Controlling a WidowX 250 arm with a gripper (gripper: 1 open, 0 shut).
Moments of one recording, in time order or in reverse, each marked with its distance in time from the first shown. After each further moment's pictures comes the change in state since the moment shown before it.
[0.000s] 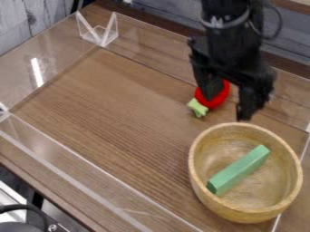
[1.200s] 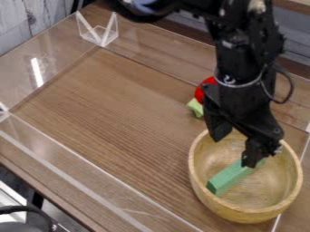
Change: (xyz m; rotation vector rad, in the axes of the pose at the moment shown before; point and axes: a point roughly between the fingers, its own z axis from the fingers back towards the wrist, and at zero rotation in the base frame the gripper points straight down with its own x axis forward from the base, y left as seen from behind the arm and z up) arm -0.019 -0.011 -0.029 0.011 0.025 -0.034
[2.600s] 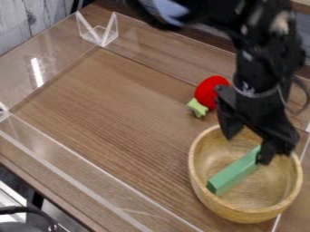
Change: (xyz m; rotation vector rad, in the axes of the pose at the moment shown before) arm 0.017 0.005 -0.006 0.073 -0.065 0.046
